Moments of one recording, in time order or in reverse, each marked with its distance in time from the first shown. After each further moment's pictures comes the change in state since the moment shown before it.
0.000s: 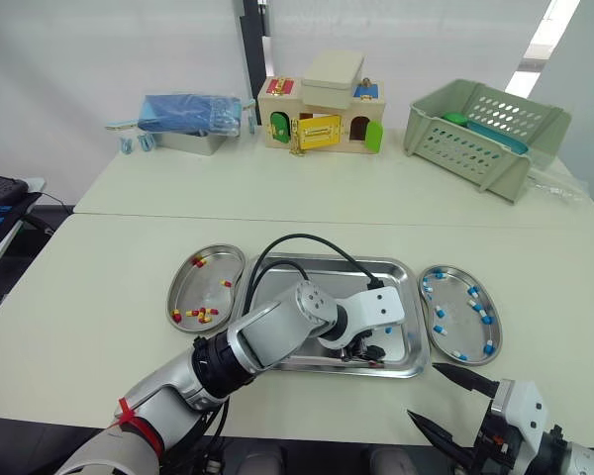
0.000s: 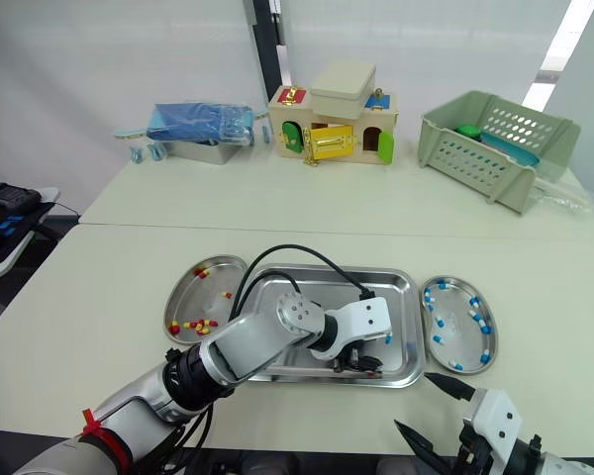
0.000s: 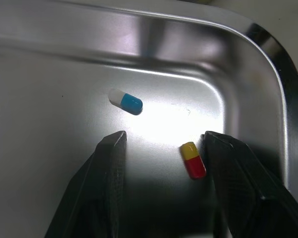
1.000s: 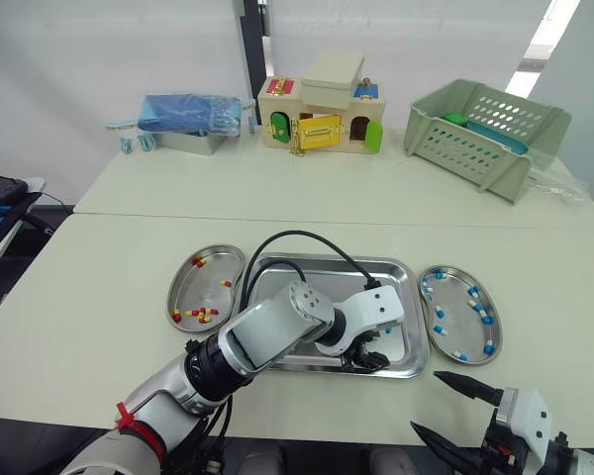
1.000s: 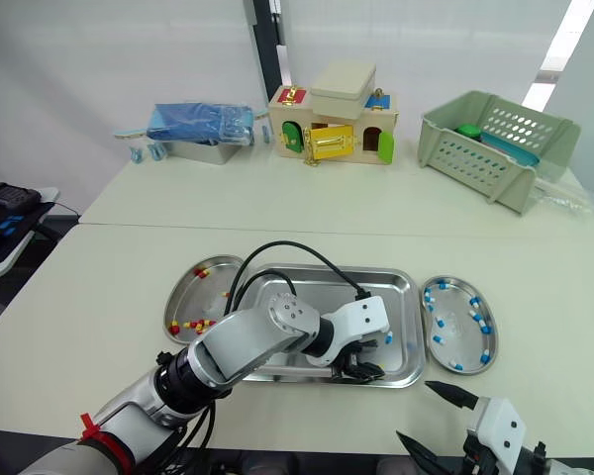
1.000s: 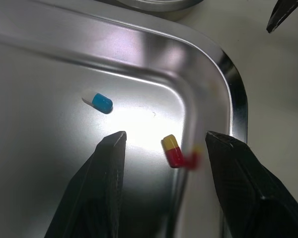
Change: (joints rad) left arm 0.020 -0.026 0.068 -0.071 -0.093 0.171 0.024; right arm 0.036 -0.001 -0.015 0.003 0.000 -0.021 0.047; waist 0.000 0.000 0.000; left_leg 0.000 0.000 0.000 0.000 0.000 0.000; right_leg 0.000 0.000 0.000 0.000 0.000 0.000
